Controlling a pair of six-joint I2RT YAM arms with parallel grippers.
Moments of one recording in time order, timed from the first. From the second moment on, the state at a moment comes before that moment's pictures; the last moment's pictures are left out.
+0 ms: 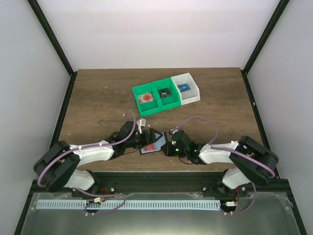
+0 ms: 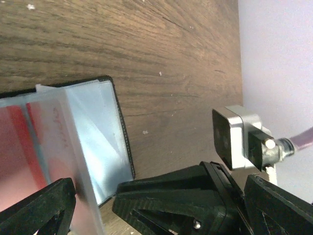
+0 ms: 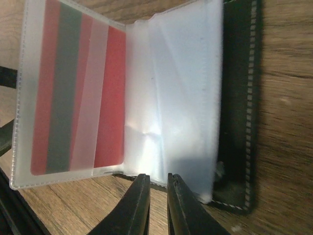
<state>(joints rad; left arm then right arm) -0.77 1.37 0.48 0.34 0.30 -1.07 0.90 1.47 0.44 0.29 -0.13 0.83</state>
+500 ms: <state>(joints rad) -0.77 1.39 0.53 0.29 0.28 -1.03 0.90 1.23 0.40 0.14 0.06 0.82</state>
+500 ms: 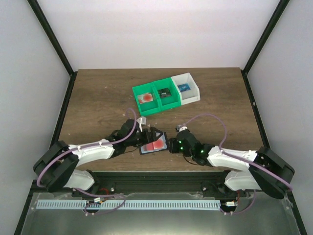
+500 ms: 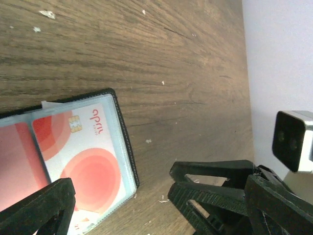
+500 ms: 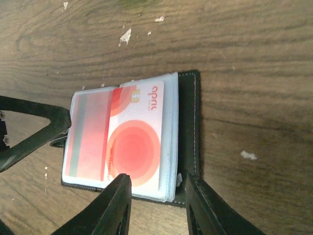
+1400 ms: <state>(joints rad) -0.69 1.47 0.46 0.35 0.30 -1.05 0.85 1.50 0.53 0.14 -0.04 0.69</state>
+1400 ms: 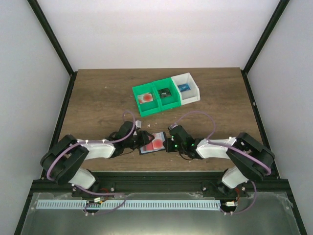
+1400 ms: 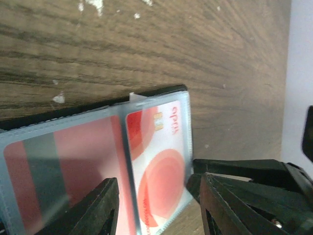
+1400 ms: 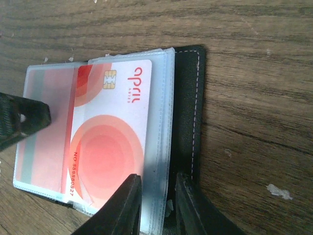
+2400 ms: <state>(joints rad) -0.69 1.62 0.39 0.68 0.38 -1.11 0.84 1.51 0.51 0.20 -0.06 0.72</state>
